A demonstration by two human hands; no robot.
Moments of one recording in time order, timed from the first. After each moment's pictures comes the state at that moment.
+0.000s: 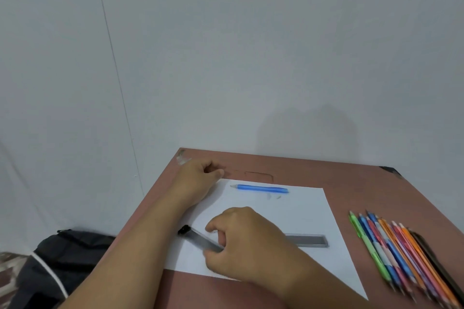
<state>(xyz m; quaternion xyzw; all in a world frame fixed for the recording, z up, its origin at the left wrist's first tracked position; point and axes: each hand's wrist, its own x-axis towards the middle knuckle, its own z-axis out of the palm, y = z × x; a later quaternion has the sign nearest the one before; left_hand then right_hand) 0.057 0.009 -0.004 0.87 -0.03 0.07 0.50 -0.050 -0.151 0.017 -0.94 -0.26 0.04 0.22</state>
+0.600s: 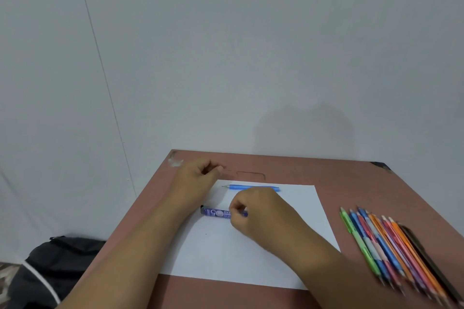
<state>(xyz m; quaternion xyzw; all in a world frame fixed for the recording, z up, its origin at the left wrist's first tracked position) 0.045 -0.010 -0.001 0.83 -0.05 0.13 0.54 -0.015 -0.184 0.015 -0.96 -0.18 -0.03 0.21</state>
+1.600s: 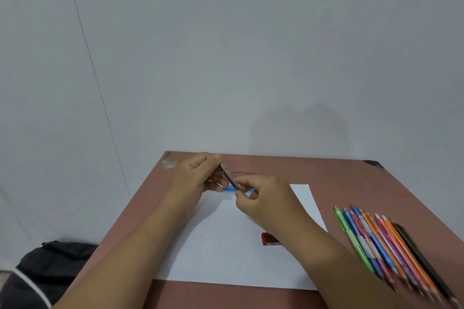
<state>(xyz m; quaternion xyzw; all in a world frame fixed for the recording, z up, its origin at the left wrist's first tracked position) 0.034 -0.025 0.012 0.67 -0.10 0.05 0.73 0.005 -0.201 0.006 -0.90 -0.14 -0.13 0.38</state>
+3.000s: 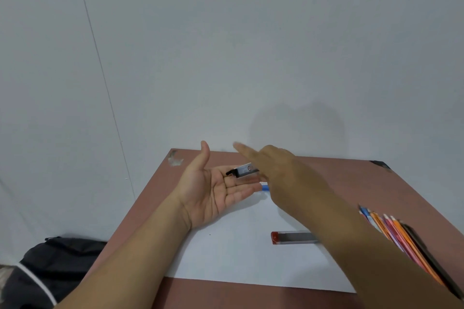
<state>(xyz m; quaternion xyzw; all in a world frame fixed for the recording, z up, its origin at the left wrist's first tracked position) 0.040 -0.020 0.010 0.38 -0.08 -0.31 0.87 0.015 -0.219 0.045 -0.94 -0.29 -0.19 0.08</state>
